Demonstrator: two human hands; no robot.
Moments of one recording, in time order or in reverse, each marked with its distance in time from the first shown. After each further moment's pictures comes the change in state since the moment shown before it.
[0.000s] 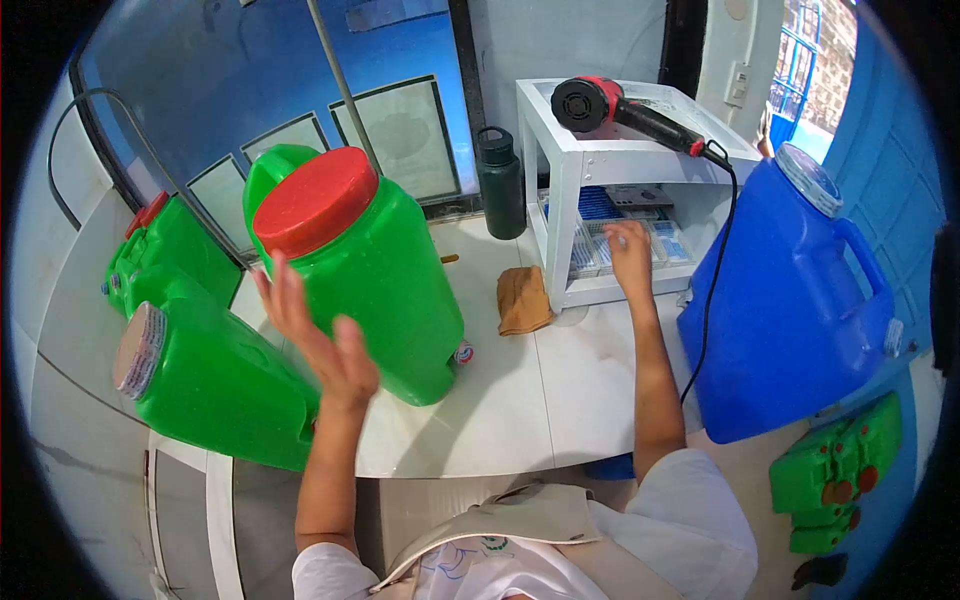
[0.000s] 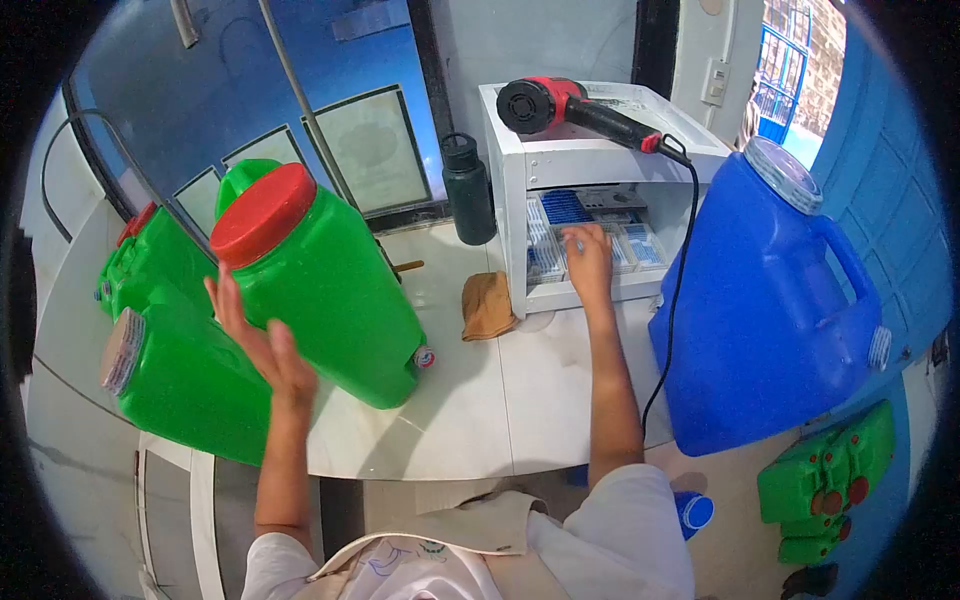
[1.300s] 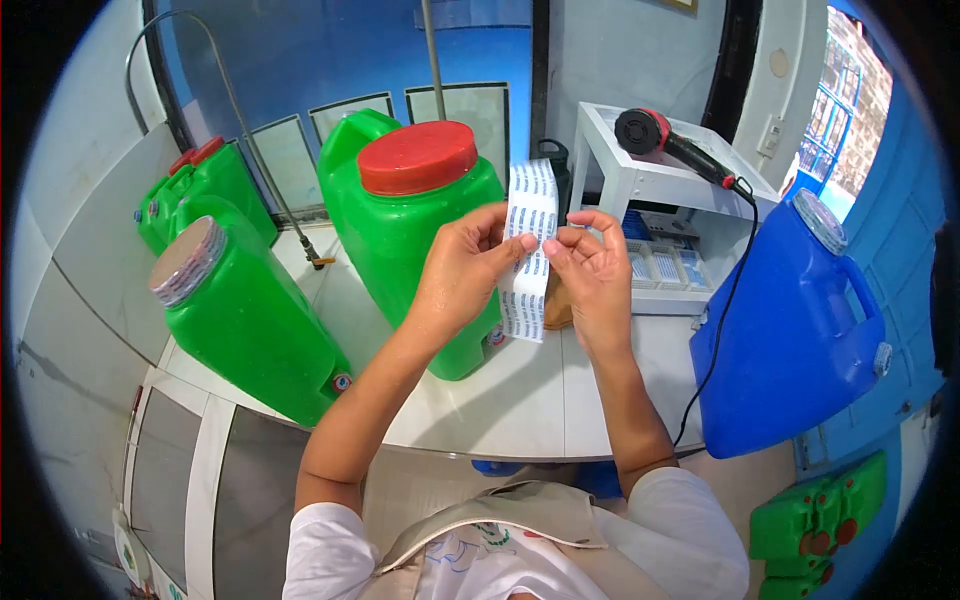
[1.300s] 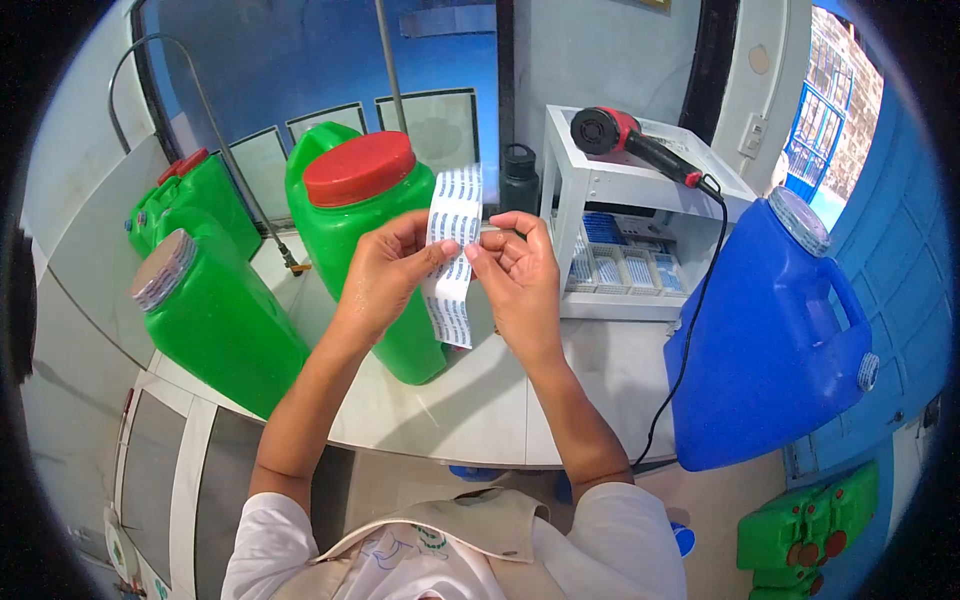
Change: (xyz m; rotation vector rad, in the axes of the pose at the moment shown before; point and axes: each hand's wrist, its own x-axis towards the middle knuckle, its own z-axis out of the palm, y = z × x) left_hand 0.045 0.049 0.005 -0.917 -0.574 -0.785; right_hand -0.098 -0.258 -0.001 1.085 -0.423 0.039
